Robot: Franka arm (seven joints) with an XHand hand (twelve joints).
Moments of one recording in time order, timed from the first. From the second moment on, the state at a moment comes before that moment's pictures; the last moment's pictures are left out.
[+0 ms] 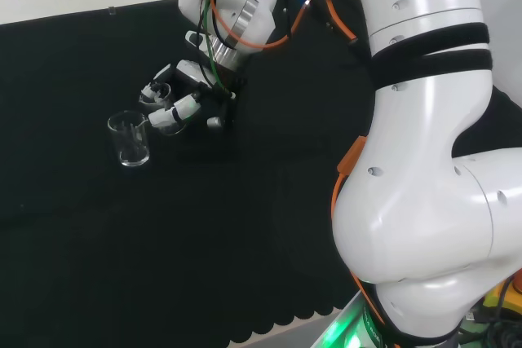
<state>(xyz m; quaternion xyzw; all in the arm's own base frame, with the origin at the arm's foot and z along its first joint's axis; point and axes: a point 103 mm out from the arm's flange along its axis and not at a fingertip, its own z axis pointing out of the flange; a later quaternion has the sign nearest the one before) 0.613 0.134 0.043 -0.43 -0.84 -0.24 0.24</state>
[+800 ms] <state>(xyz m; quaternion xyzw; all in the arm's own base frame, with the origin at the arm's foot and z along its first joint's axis) 0.600 0.124 0.058 -0.43 -0.84 -0.20 0.25</state>
